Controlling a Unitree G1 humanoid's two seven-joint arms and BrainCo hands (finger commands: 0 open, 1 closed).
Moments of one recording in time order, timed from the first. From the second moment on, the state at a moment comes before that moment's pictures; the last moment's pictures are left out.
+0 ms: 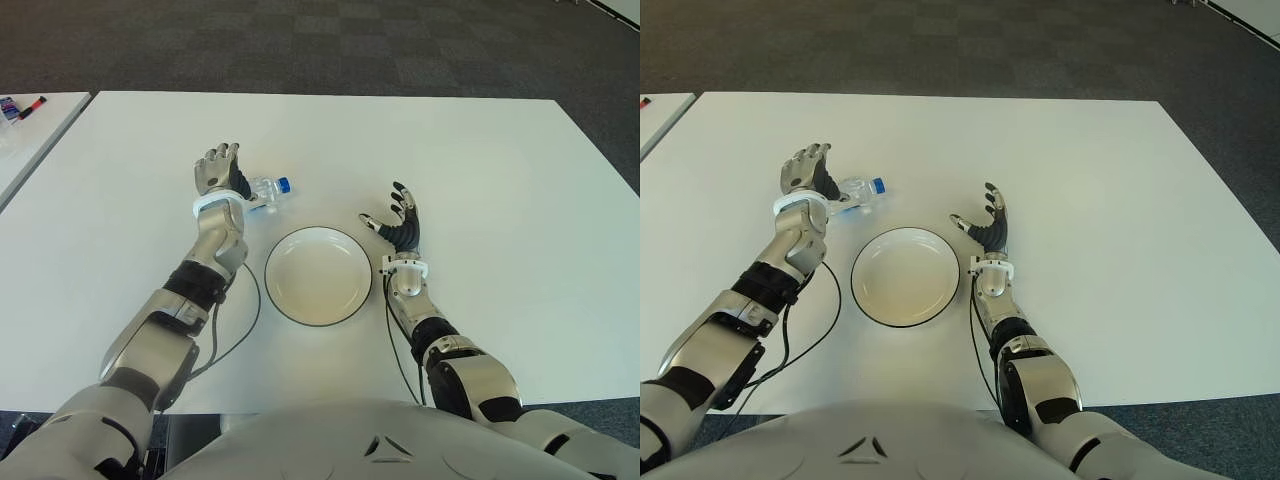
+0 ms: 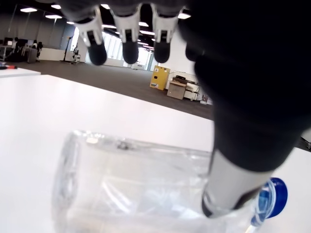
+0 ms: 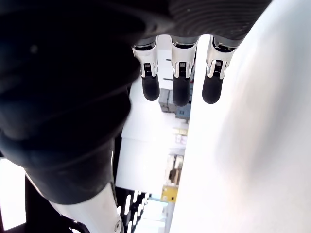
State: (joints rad) left arm -0.49 0.32 -0.39 0.46 0.75 0.58 0.17; right arm -0.39 0.01 0.03 1.09 -0.21 -0.69 -0.43
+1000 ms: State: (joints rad) left arm -0.47 0.32 -0.36 0.46 0.73 0.53 0.17; right arm -0.39 0.01 0.02 1.09 -0.21 -0.69 -0.43
